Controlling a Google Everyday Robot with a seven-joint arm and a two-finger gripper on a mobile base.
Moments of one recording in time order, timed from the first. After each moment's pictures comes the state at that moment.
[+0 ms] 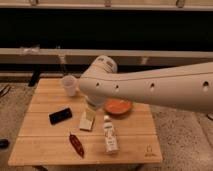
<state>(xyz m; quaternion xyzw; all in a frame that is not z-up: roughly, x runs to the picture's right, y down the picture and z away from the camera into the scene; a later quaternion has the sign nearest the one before) -0.040 0.078 0.644 -0.22 0.02 0.26 0.94</state>
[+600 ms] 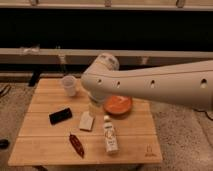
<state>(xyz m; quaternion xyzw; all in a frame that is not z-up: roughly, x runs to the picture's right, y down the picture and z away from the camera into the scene) -0.019 0.056 0.668 -0.21 0.03 0.25 0.94</state>
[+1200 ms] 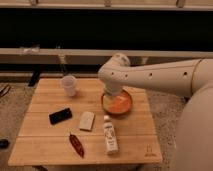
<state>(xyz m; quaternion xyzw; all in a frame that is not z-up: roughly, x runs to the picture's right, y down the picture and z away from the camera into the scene) 0.038 0.052 0.769 -0.23 0.08 0.29 0.93</state>
